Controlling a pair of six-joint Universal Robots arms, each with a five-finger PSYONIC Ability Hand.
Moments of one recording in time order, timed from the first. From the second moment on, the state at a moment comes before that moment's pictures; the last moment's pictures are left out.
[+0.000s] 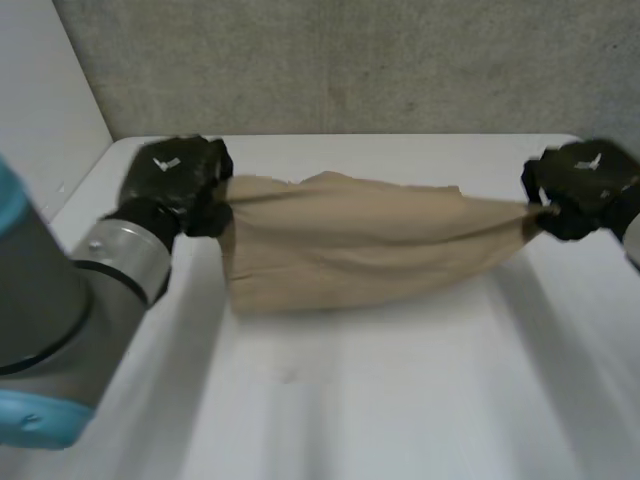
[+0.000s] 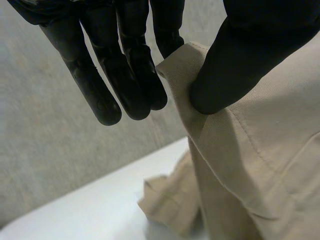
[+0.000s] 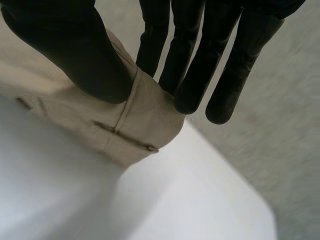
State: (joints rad) left arm 4.18 -1.68 -1.61 3.27 -1.67 3.21; right arm 1.62 -1.46 1.57 0.09 1.16 2.62; left_hand 1.11 1.19 1.19 1.20 0.96; right_hand 0.90 1.17 1.18 1.19 0.98
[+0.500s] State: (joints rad) left arm 4.21 -2.01 -1.47 3.22 -1.62 3.26; right arm 1.73 -1.28 1.53 0.14 1.17 2.68; left_hand 0.86 0.89 0.90 0.90 0.72; right_hand 0.93 1.17 1.19 1.19 1.00
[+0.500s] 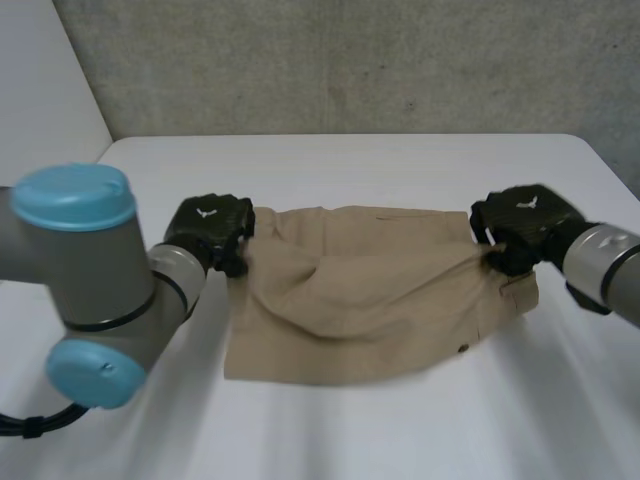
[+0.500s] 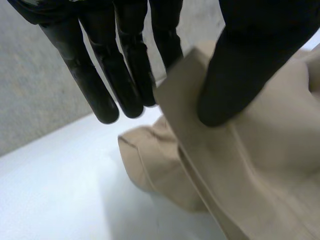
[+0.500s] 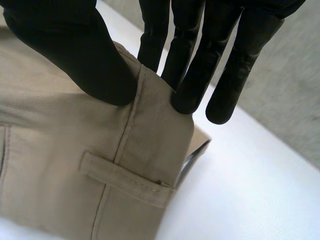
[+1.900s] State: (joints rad) left arm 4.14 -2.18 -1.53 3.35 -1.68 3.27; right arm 1.79 -1.13 1.67 -0.18 1.41 2.71; left_hand 0.56 0.55 0.55 0.56 0.38; right_hand 0.93 1.17 1.19 1.19 1.00
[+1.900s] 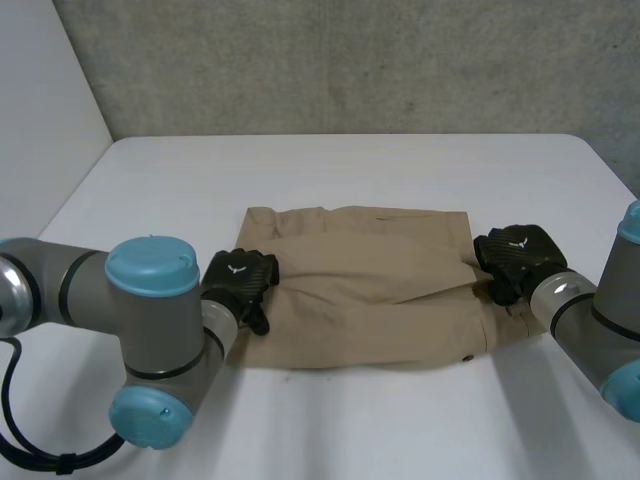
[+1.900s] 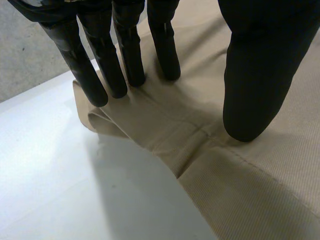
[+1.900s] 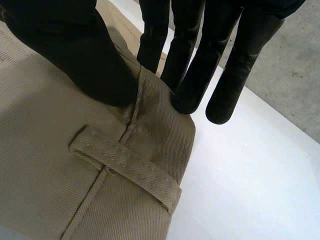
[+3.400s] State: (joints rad) left arm 4.18 -1.49 -1.37 3.08 -1.61 3.25; right arm 1.78 -1.60 1.21 0.32 1.28 2.61; left_hand 1.09 1.20 1.19 1.20 0.98; right_hand 0.94 1.17 1.19 1.19 1.00
